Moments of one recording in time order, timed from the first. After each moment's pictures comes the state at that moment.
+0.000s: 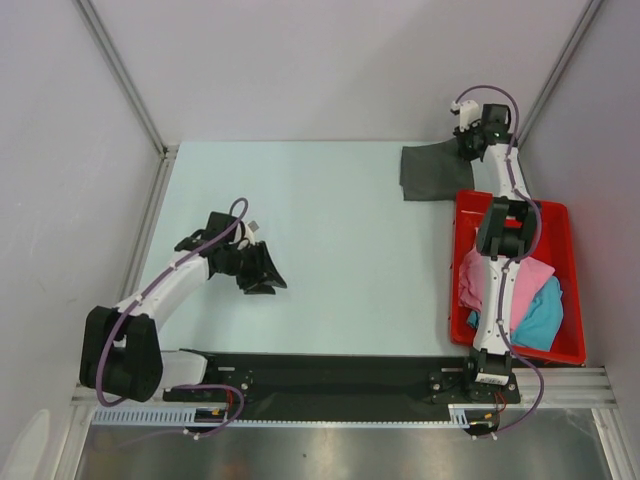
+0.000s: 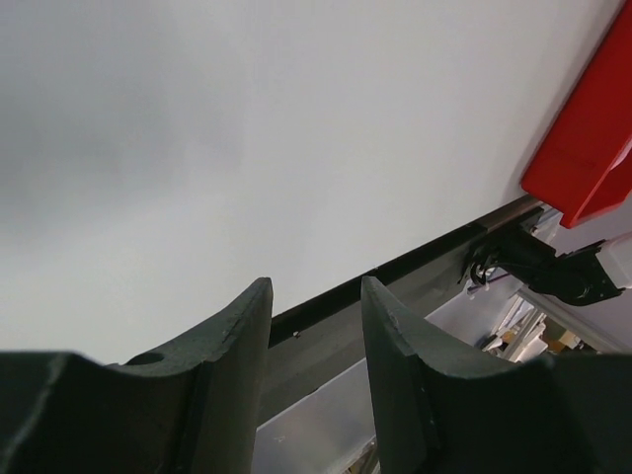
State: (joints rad) left arm -0.23 1.28 0.79 -0.65 0.55 -0.55; right arm -0.12 2.59 2.49 -0.60 -0.23 -0.49
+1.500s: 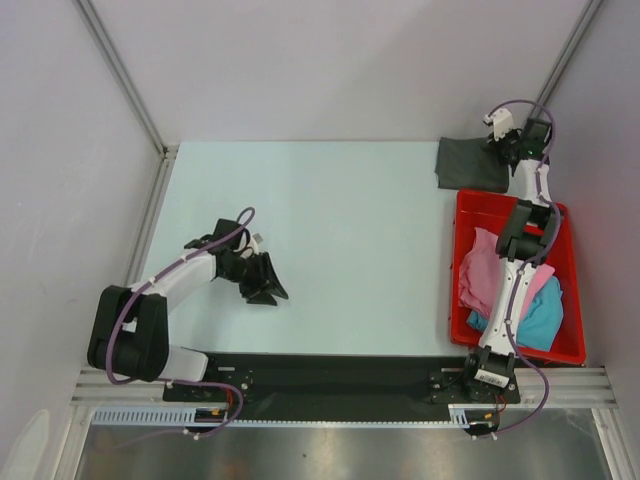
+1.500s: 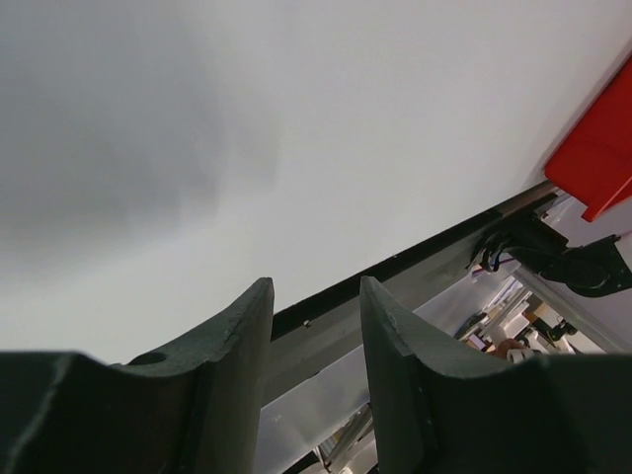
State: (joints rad) left arm -0.23 1.40 0.75 -0.63 0.58 -0.55; right arm -0.32 2.67 2.45 -0.29 -0.43 -0.76
